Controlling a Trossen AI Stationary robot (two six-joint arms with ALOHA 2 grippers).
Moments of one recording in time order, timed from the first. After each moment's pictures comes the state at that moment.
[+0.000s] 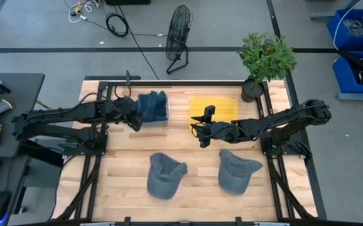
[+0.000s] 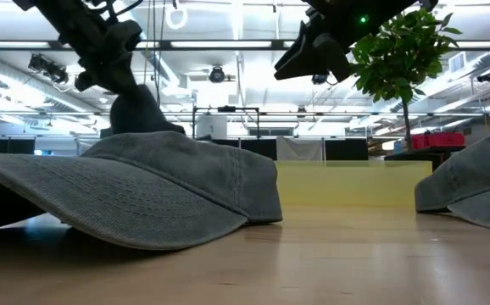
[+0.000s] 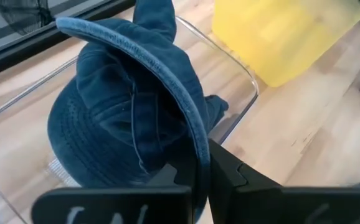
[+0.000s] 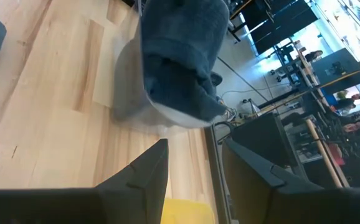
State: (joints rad) left arm 0.19 0.92 0.75 -0.62 -0.30 -0.56; right arm 0.16 1.44 0.90 0.05 0.64 -0.56
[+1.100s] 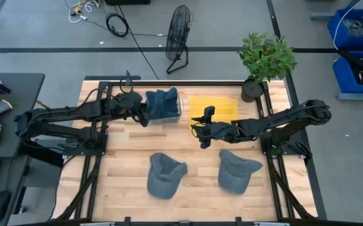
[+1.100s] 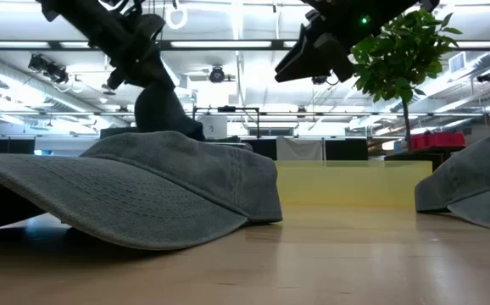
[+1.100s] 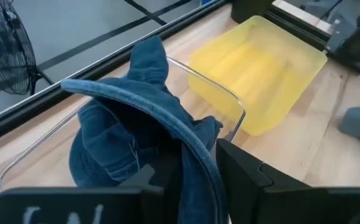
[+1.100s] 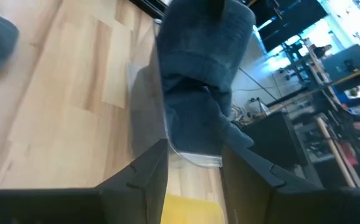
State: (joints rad) left arm 0.24 0.99 0.74 -0.32 -0.29 -0.39; right arm 0.16 1.44 0.90 0.03 0.61 -0.53
